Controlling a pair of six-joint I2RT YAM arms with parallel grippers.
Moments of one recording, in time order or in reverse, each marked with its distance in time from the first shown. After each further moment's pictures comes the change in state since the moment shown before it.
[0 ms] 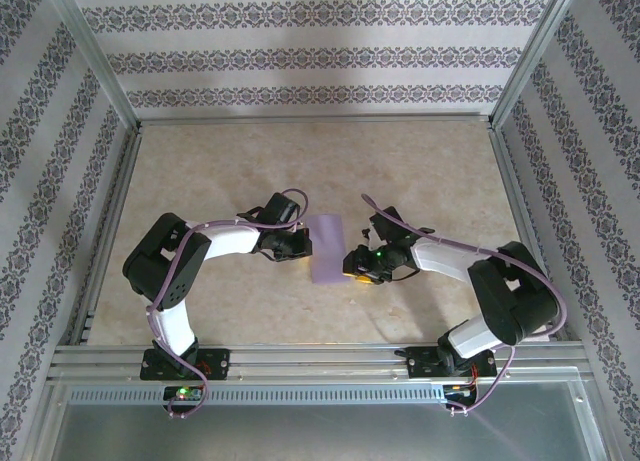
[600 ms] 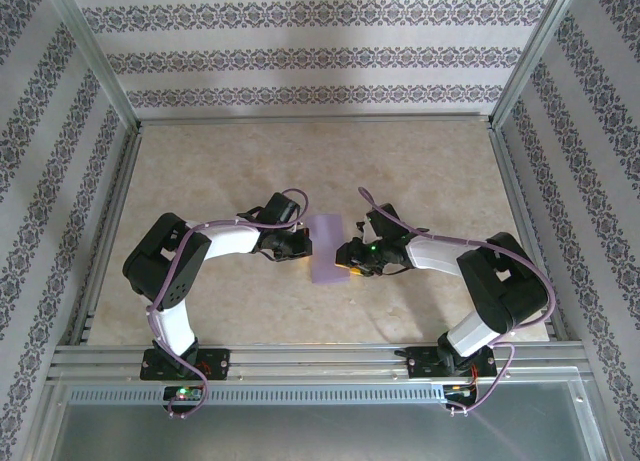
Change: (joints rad) left arm 0.000 0.000 0.002 -0.002 0.000 0.000; right arm -0.001 0.061 -0.003 0.214 -0.047 0.068
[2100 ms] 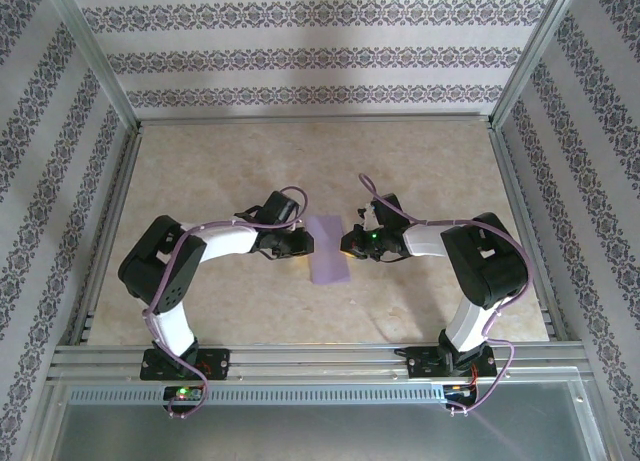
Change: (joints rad) left arm 0.000 -0.055 -0.011 -0.010 -0.043 0.039; right arm -0.092 0.162 0.064 0.156 -0.048 -0.062
